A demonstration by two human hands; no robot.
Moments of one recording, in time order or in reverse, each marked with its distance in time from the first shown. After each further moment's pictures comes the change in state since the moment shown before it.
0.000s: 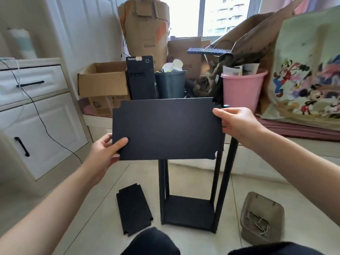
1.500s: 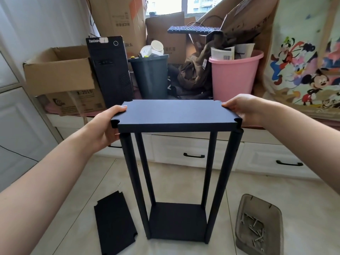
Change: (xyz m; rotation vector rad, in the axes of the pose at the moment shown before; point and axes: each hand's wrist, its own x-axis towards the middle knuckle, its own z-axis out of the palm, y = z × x) left_hand 0.143 0.026 0.115 -0.056 -0.130 -0.340; right_hand 0.158 0.024 -0.079 -0.006 0.032 0.519
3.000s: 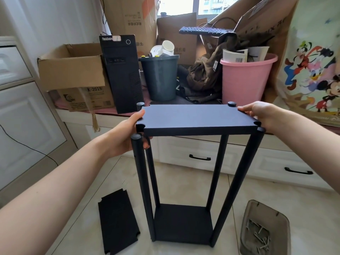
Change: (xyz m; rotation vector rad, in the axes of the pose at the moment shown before) left_hand 0.002 -0.023 0.002 0.193 -0.214 -0.043; right_hand 0.020 0.004 -0.008 -0.226 0.150 0.064
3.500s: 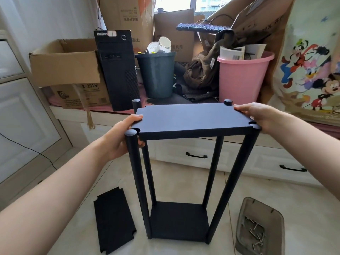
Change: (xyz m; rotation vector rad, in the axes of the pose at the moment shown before) left_hand 0.007 -0.017 0.001 -0.181 0.068 -0.015; right_hand 0.004 0.012 0.001 0.183 -0.070 -0.044
